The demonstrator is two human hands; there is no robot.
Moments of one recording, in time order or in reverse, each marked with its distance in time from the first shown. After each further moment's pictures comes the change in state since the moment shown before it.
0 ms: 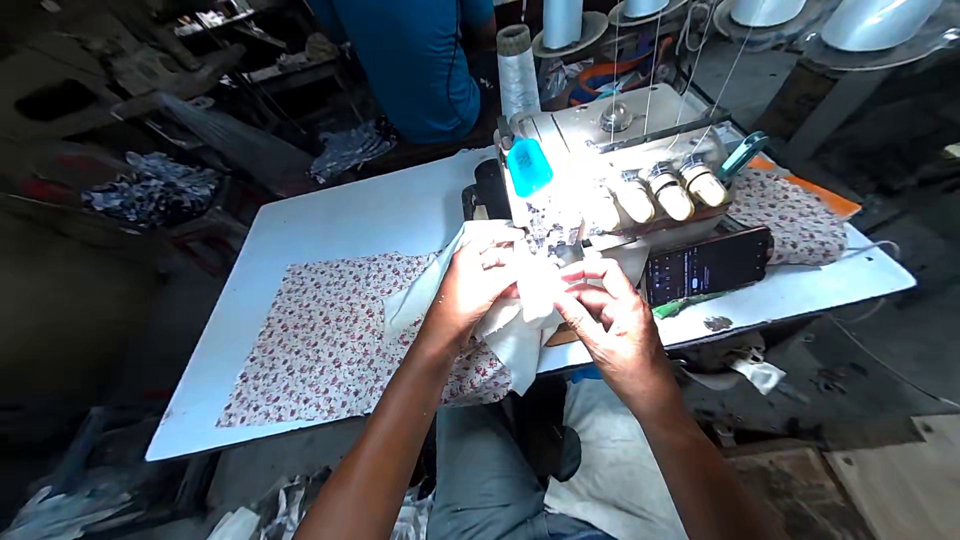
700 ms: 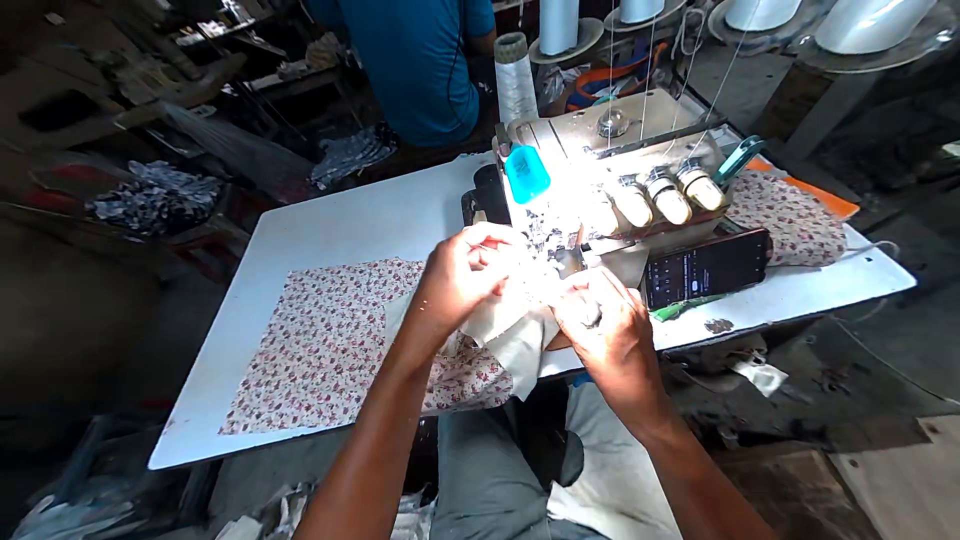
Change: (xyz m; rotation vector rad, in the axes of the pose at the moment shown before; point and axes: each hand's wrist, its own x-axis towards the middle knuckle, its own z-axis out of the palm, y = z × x) left_hand 0.000 0.017 -0.018 0.265 -0.032 0.236; right_hand 0.004 0.016 0.008 -0.581 0.203 -0.220
